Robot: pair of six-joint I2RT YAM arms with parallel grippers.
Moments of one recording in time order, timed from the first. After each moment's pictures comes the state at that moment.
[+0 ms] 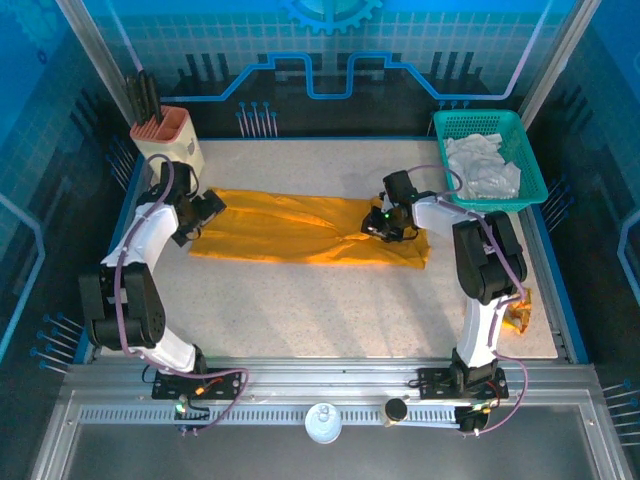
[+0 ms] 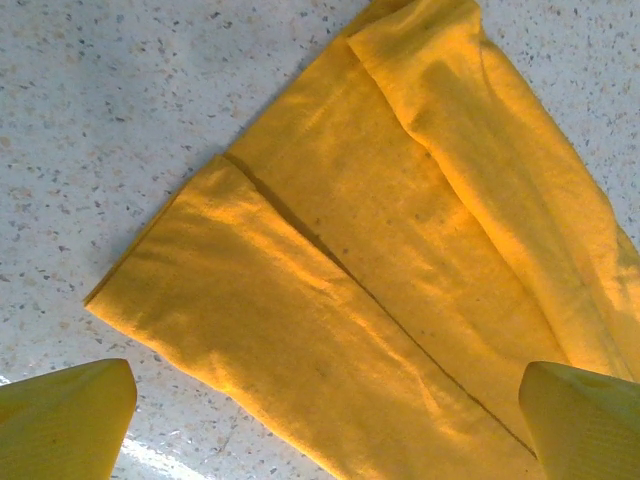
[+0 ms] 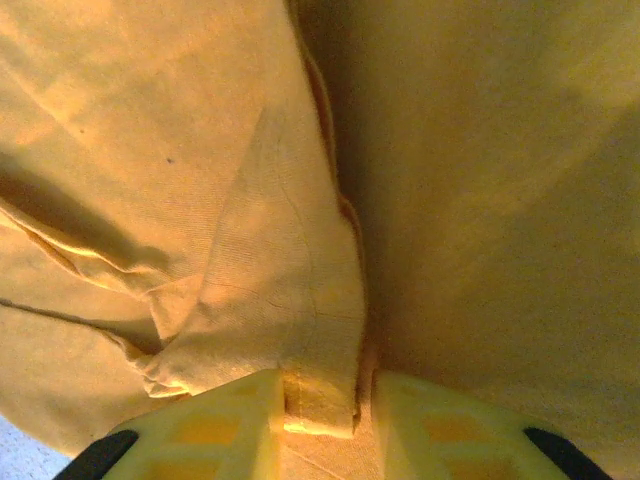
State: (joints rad) left arm 0.12 1.56 1.16 -0.68 0.02 -0.69; right arm 0.31 1.94 1.26 -0.47 -0.33 0.61
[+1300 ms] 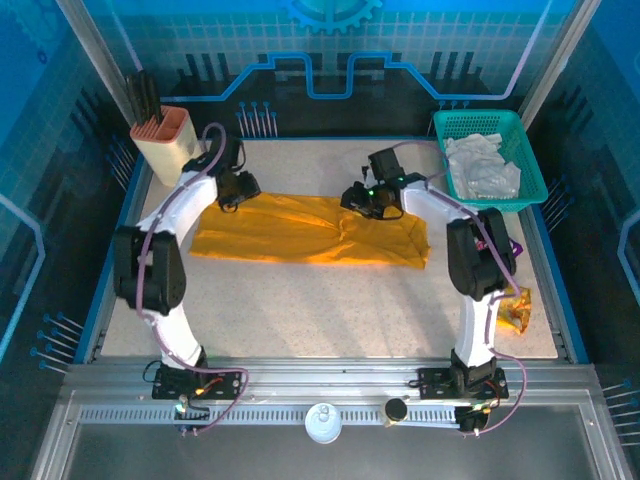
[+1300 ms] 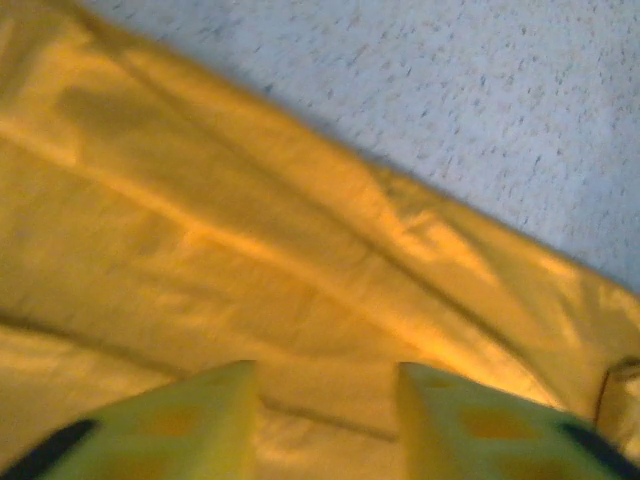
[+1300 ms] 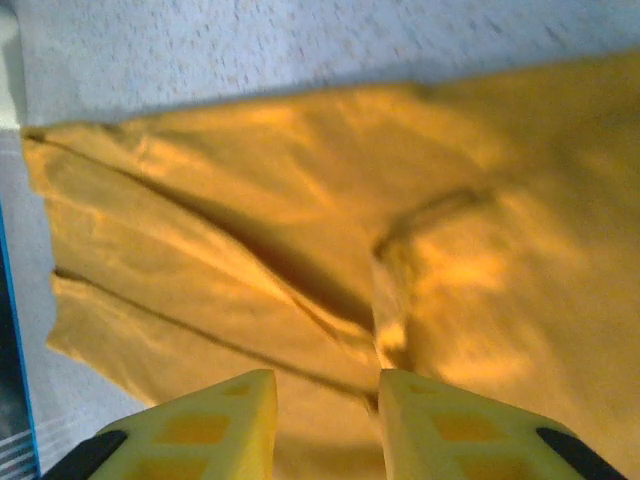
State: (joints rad) left arm -0.11 1.89 1.57 -0.73 0.03 -0.56; right arm 0.37 1.94 1.44 -0.46 -0.39 0.67
